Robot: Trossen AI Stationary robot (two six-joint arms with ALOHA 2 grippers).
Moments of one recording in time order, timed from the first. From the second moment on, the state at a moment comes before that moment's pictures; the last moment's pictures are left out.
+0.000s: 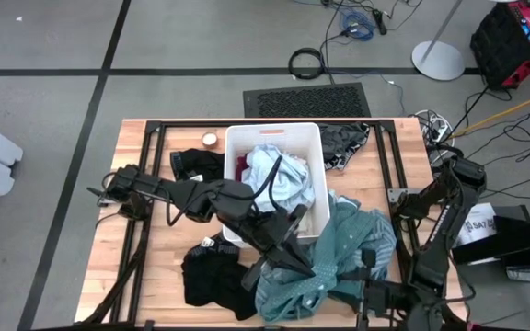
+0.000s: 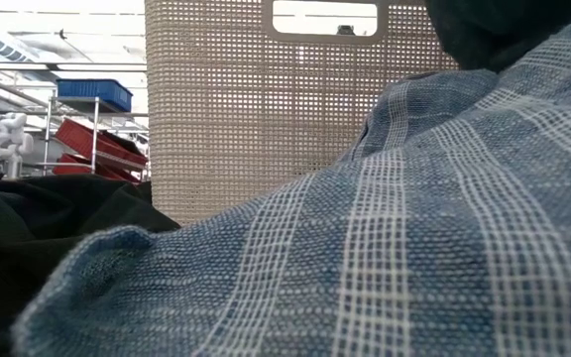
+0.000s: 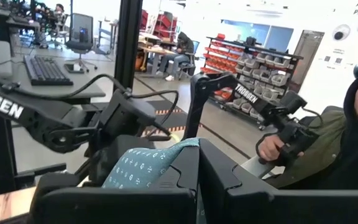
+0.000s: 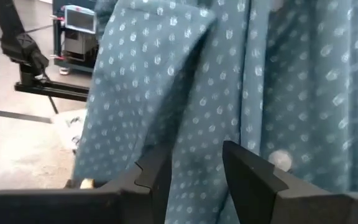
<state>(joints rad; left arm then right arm) -0.33 1.87 2.12 -0.21 0.34 -0.18 1.09 1.52 1.12 0.01 1.23 0.16</state>
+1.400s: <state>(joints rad) -0.33 1.87 2.12 -0.25 0.32 -0.17 1.05 1.51 1.12 -0.09 1.17 0.28</state>
